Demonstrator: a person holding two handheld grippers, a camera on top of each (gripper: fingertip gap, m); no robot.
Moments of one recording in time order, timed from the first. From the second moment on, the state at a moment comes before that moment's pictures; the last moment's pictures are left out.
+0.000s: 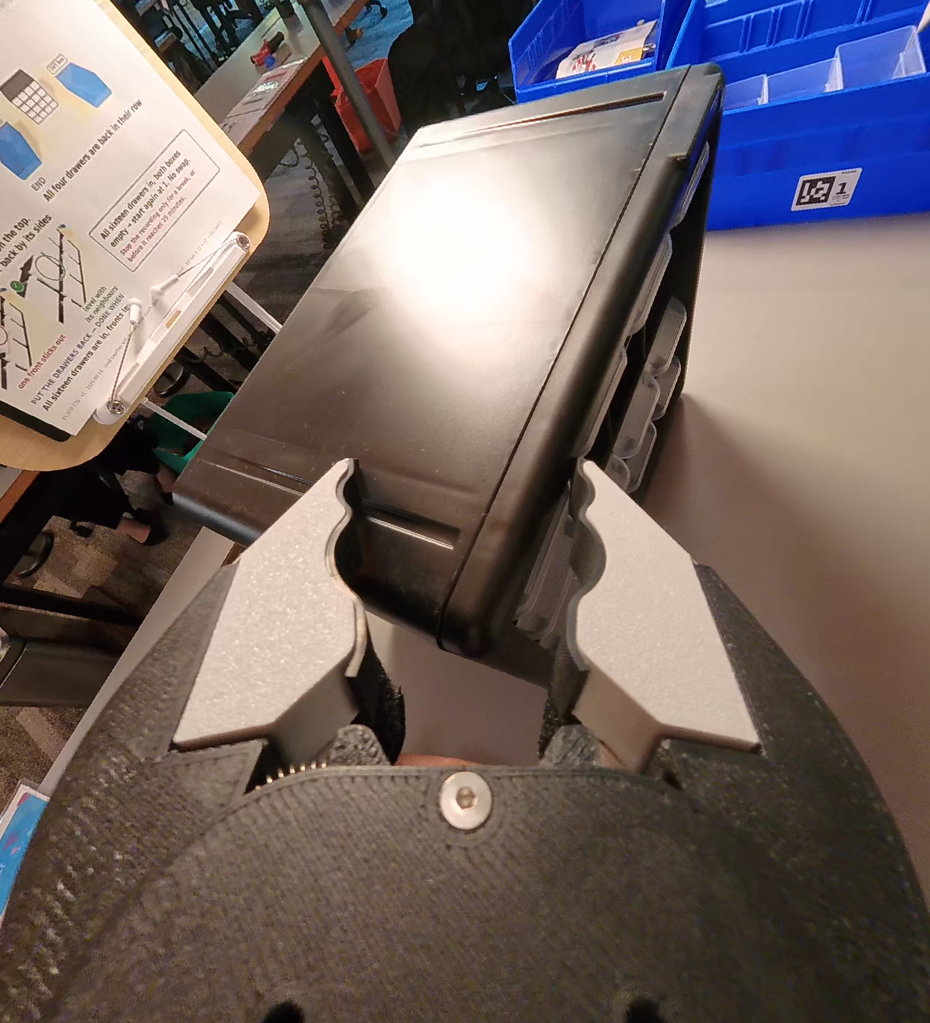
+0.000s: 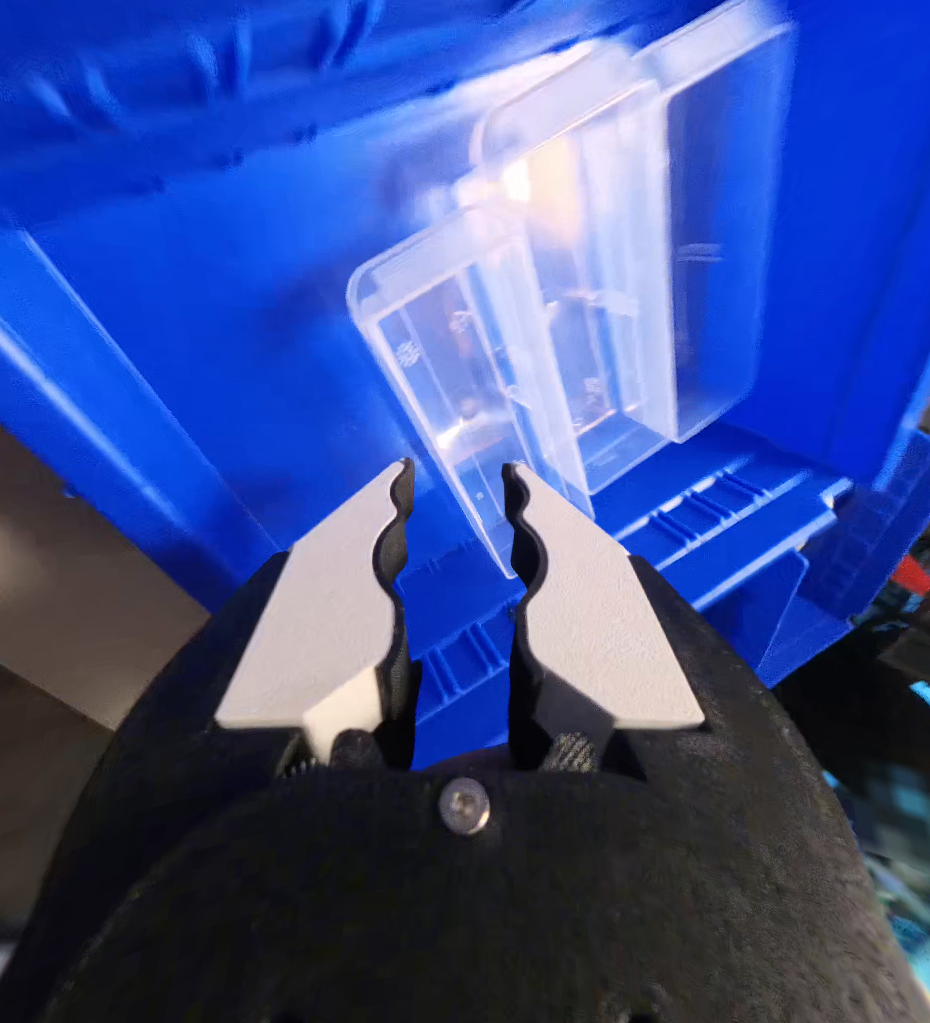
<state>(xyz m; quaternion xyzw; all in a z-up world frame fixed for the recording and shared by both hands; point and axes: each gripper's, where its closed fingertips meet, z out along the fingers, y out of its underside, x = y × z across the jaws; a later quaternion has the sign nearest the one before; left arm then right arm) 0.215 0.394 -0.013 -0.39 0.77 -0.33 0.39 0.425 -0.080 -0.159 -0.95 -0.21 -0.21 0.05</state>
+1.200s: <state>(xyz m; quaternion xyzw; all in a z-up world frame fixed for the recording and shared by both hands) 0.214 0.392 -0.011 -0.40 0.76 -0.34 0.37 0.188 0.387 -0.070 -0.59 0.29 0.30 0.69</state>
